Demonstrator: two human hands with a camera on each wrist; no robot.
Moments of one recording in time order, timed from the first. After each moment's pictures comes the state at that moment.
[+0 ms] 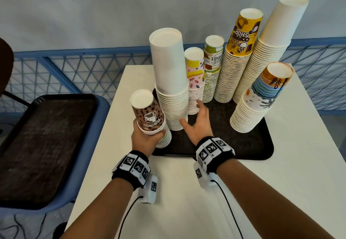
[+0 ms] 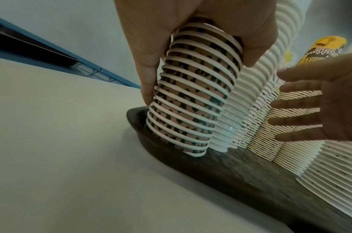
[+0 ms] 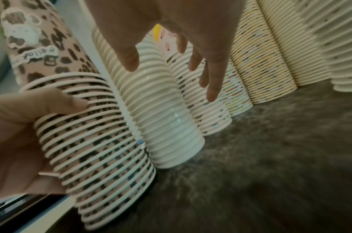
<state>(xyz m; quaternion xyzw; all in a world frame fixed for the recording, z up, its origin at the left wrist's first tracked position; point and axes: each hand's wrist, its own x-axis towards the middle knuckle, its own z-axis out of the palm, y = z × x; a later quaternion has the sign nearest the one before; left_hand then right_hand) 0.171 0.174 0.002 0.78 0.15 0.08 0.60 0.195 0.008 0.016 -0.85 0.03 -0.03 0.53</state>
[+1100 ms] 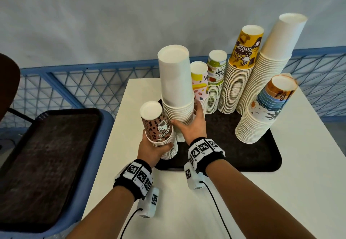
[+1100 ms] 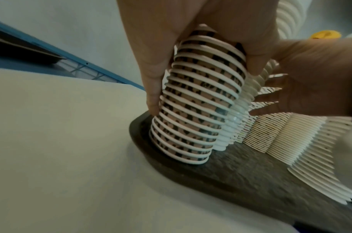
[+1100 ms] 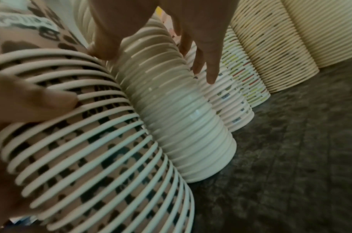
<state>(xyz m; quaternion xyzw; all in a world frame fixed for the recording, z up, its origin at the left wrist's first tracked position) 0.184 0.190 0.004 0.79 0.11 -0.03 0.60 0.228 0.041 0.031 -0.79 0.08 -0.08 0.60</state>
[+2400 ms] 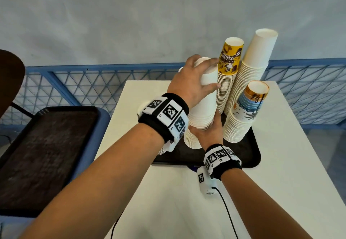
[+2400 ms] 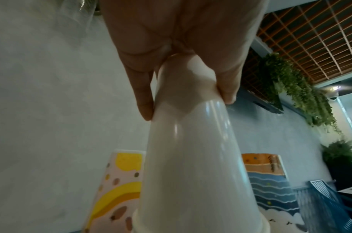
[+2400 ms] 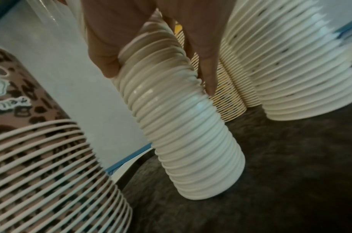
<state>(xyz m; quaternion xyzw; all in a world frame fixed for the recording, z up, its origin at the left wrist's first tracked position) 0.223 0.064 0.203 0.92 -0.18 0.08 0.33 0.192 -0.030 0.034 -0.79 0.15 -0.09 0.58</state>
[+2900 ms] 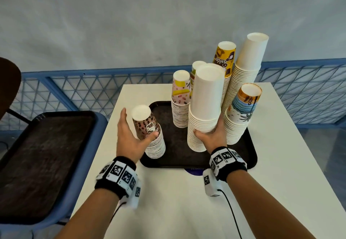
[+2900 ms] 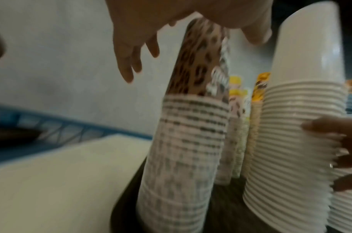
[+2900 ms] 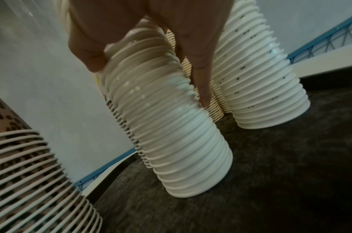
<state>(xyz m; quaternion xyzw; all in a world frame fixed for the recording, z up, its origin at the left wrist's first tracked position) 0.163 0.178 0.076 0.86 0.08 0.14 0.48 0.189 -0.059 0.033 -0.78 0.09 -0.13 0.60</state>
